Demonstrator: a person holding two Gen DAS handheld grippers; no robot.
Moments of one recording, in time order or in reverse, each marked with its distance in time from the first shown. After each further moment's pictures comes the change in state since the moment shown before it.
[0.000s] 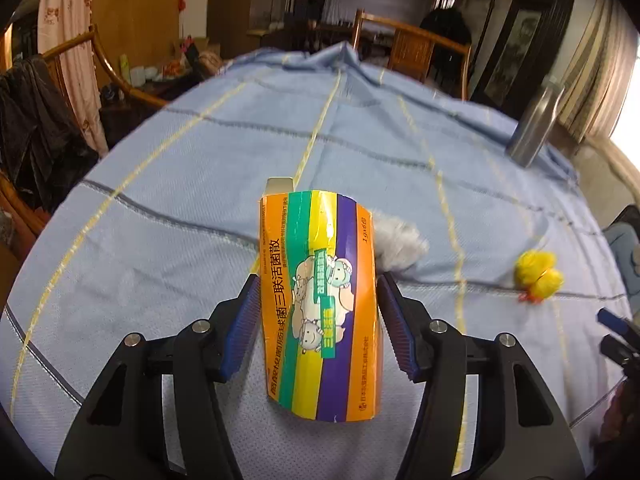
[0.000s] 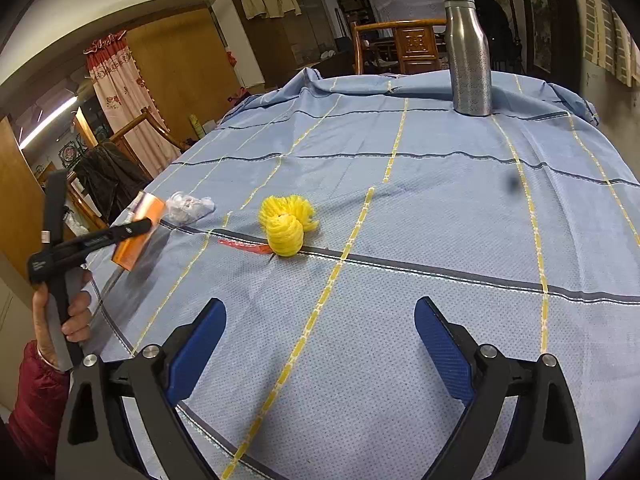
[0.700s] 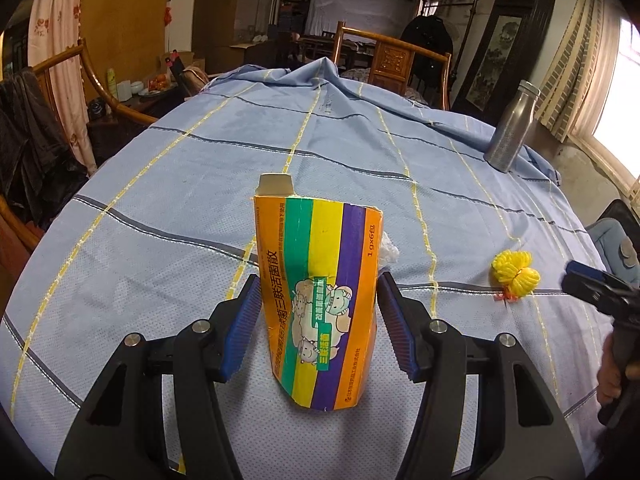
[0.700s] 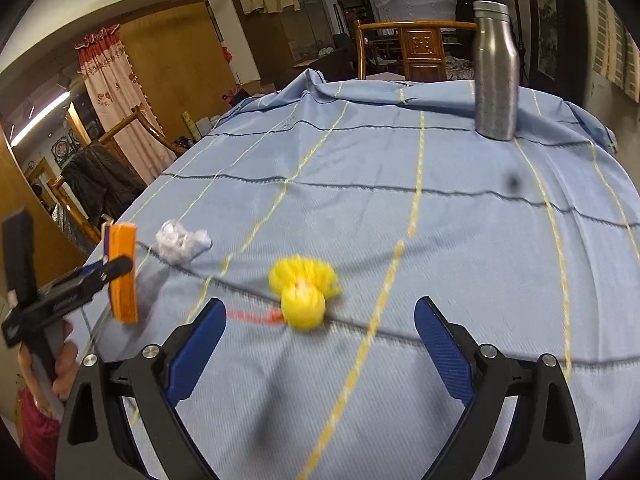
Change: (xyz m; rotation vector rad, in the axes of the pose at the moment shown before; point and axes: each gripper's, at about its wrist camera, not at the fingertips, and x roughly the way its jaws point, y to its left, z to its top) left arm -0.010 -0.008 0.002 0.037 -0.026 -0.042; right arm 0.041 0.026 0.056 -0.011 0.021 -0.032
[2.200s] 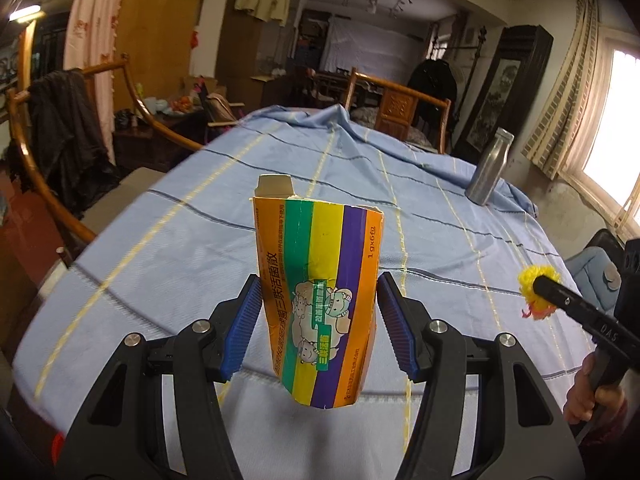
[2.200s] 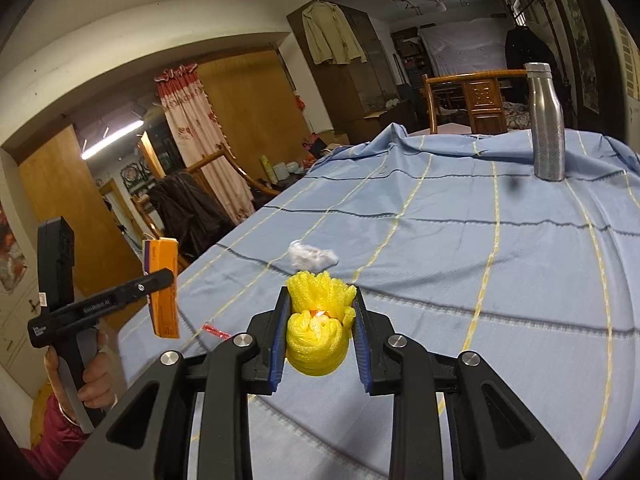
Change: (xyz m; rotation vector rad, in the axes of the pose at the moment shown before) left arm -0.133 0.006 -0.044 -0.065 -0.150 0.028; right arm -0.084 0.054 -0.048 -0.054 -0.210 0.269
